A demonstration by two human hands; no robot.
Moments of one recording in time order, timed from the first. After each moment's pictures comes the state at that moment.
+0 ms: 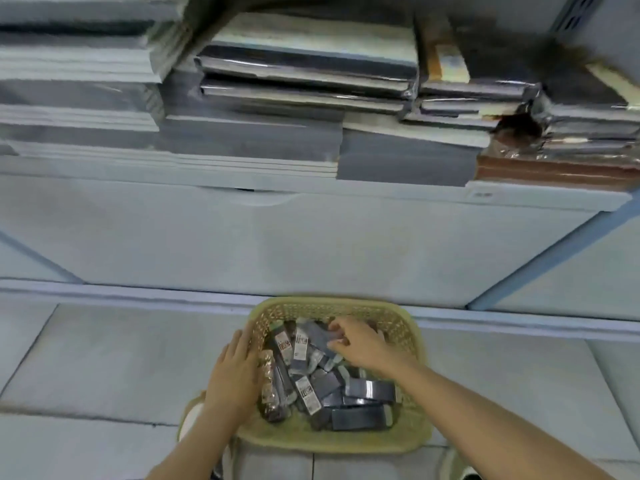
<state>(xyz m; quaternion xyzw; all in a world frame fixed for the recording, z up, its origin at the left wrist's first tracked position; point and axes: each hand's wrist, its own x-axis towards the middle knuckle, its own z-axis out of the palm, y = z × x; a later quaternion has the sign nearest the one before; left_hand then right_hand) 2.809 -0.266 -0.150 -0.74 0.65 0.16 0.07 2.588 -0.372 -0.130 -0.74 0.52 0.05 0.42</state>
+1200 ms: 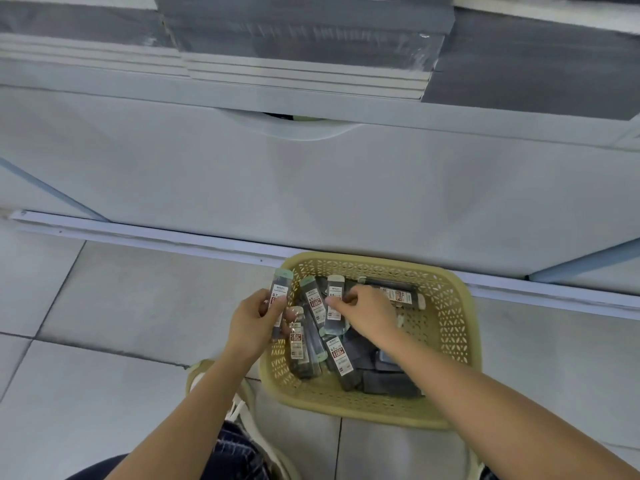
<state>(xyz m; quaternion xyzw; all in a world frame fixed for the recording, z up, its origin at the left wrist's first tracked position) 2.828 -0.280 -0.145 -0.74 0.30 0.49 -0.36 2.640 -0.366 -0.196 -0.70 0.61 0.01 0.37</state>
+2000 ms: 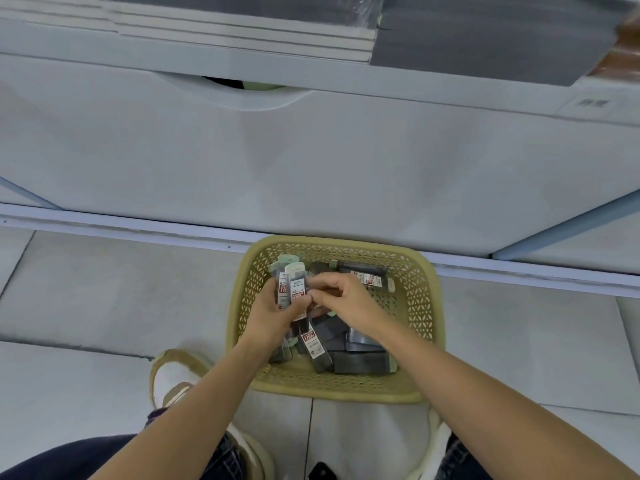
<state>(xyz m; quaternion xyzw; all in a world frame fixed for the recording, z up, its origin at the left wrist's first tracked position) 2.761 -0.286 -0.155 -0.67 0.28 0.57 -0.39 2.611 -0.354 -0.170 -0.56 0.45 -0.16 0.67</state>
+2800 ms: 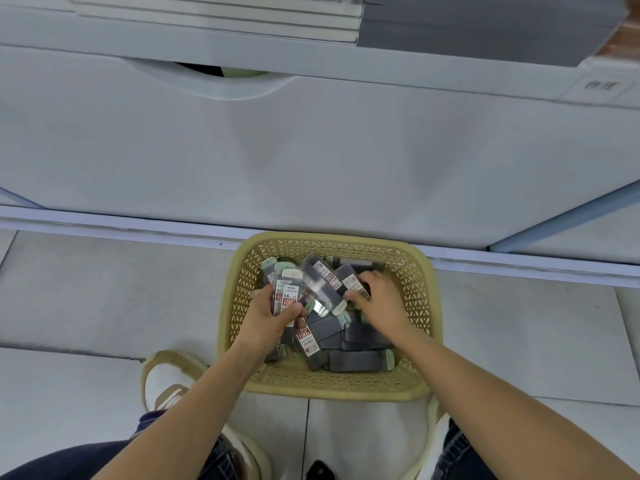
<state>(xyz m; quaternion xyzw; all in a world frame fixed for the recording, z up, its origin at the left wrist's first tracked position) 2.761 -0.283 -0.164 -0.67 0.27 0.60 -0.35 2.555 -0.363 -0.223 -0.71 0.60 -0.07 0.36</state>
